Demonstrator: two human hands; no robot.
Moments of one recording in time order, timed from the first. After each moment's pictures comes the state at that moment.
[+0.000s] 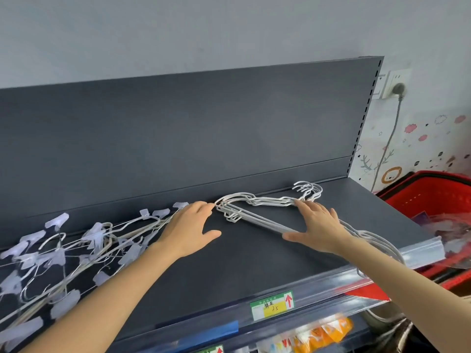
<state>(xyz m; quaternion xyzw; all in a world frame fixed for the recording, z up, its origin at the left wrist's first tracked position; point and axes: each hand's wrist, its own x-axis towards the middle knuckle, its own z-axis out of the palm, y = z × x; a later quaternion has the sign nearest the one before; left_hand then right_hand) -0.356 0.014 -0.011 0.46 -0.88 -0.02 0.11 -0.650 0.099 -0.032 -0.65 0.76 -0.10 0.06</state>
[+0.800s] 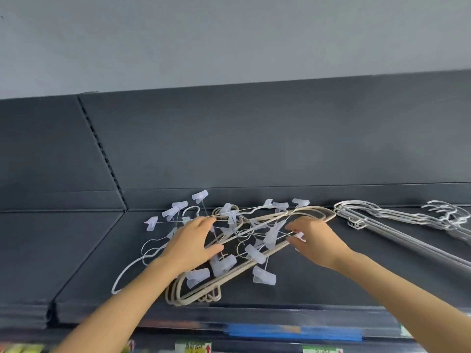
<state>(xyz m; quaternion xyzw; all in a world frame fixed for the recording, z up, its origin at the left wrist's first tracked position) -0.069 0.048 -0.014 0.59 -0.80 -0.03 0.09 -0.362 0.051 -0.022 -0.80 0.55 -0.21 0.09</state>
